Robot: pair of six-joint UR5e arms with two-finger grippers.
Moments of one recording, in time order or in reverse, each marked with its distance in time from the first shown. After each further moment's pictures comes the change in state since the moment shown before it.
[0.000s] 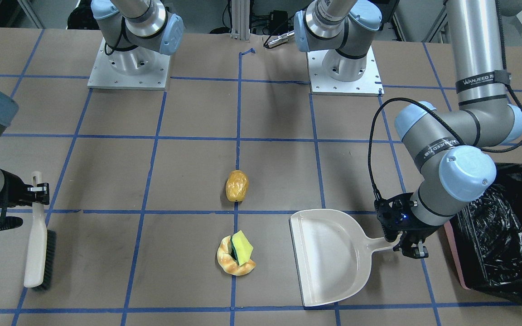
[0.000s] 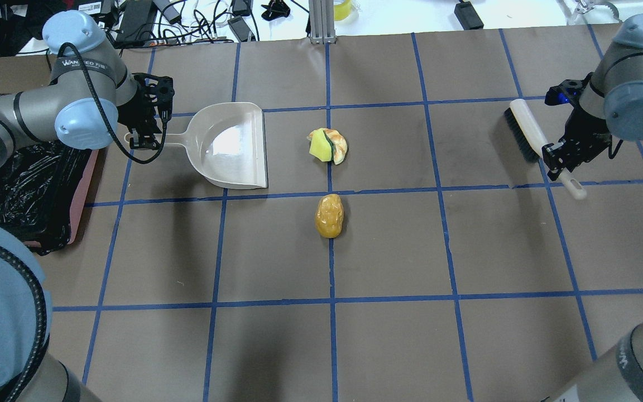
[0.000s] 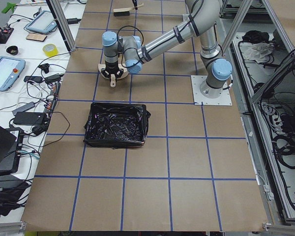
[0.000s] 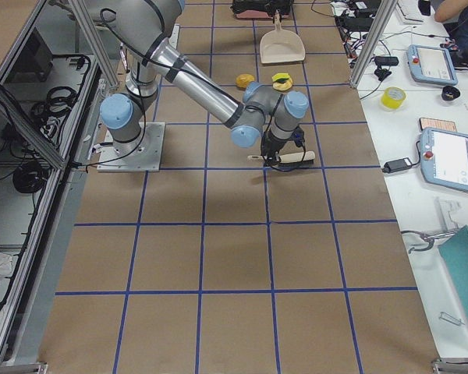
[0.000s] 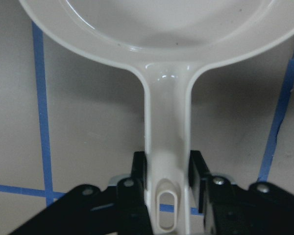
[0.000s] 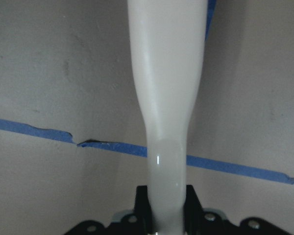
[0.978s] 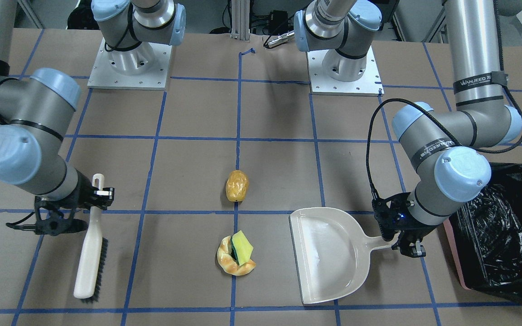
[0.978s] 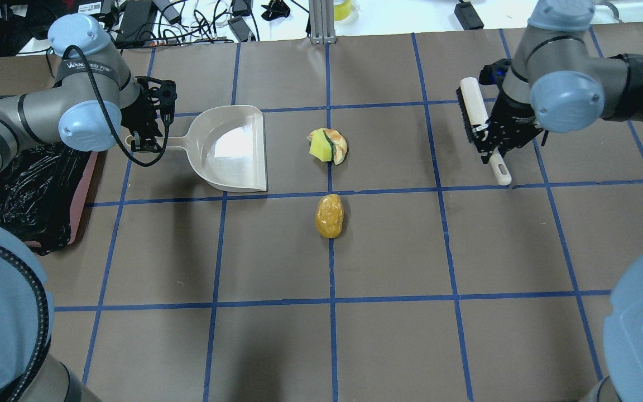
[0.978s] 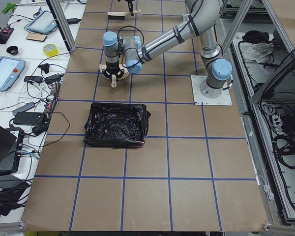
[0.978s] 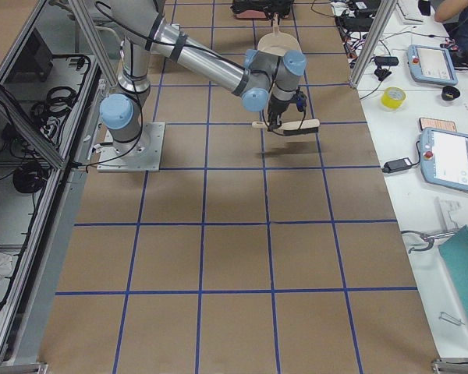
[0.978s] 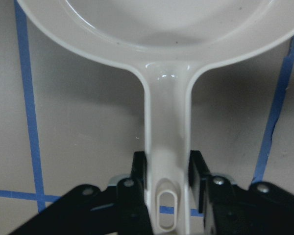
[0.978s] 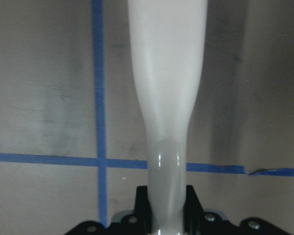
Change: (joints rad) left arm -0.005 0.001 -0.005 0.000 0.011 0.001; right arm 0.306 -0.049 -0.037 0.022 0.072 0.444
